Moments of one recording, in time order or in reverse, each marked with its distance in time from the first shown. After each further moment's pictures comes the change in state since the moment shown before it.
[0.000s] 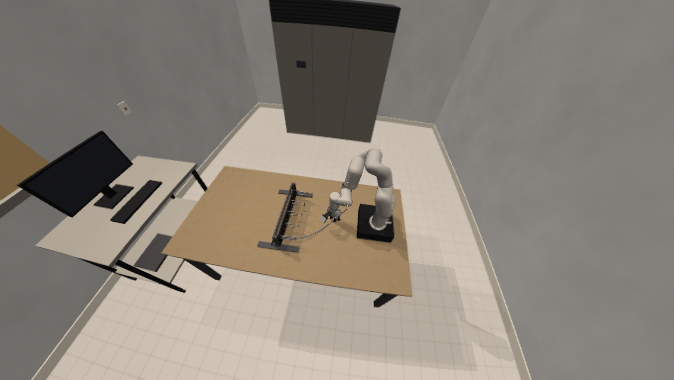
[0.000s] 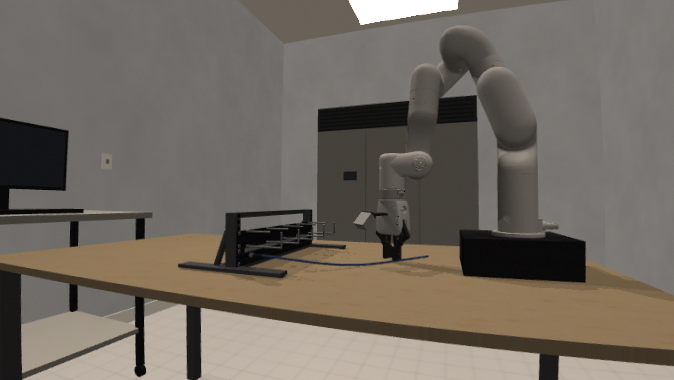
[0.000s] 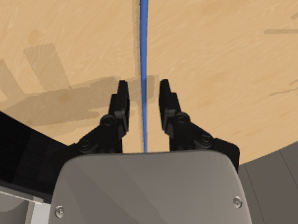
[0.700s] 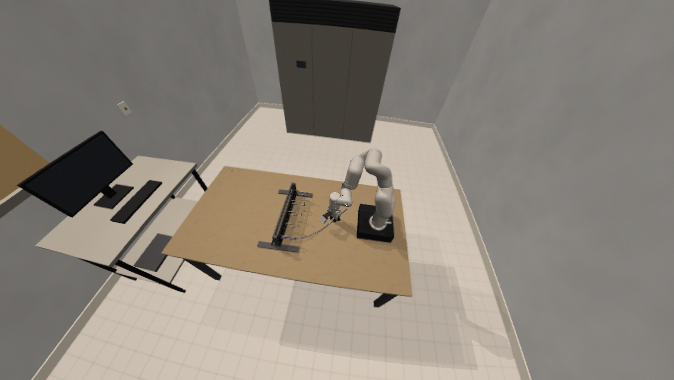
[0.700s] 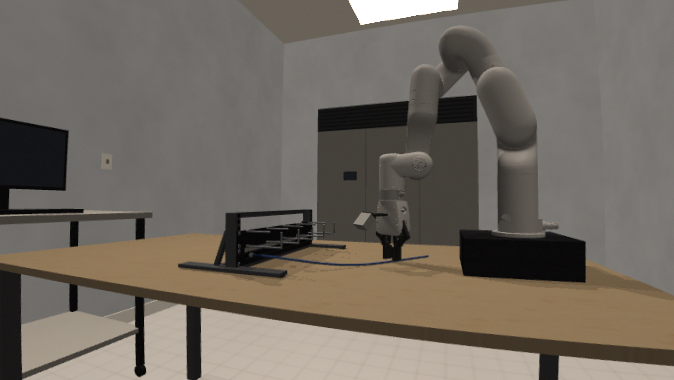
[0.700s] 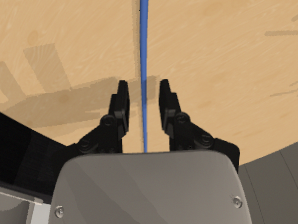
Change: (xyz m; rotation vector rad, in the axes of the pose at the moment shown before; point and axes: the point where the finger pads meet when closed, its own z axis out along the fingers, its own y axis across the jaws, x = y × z) arm 0.000 0.000 0.001 0.000 0.000 0.000
